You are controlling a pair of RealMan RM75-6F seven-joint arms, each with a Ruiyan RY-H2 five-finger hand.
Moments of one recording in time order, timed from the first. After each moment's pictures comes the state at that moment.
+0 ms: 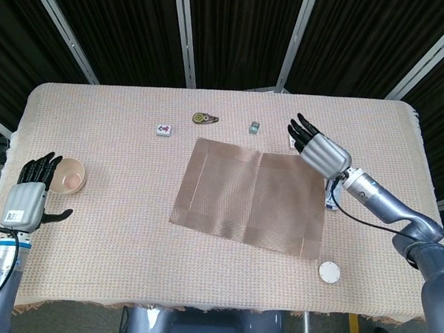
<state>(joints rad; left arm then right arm) -0.30 -1.20 -0.15 -1.76 1.21 1.34 0.22 0.86 -1.48 0.03 -0.53 -1.87 1.18 -0.18</state>
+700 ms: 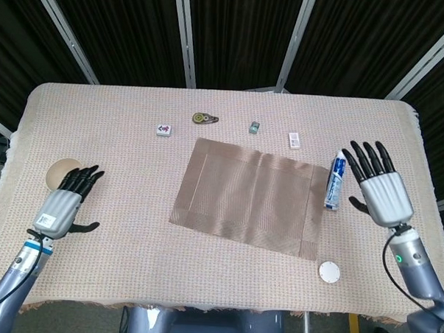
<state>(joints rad) -0.38 -1.24 -0.06 -1.63 1.48 1.21 0.04 0.42 -1.19 0.11 -1.37 -1.54 1.45 -0.13</state>
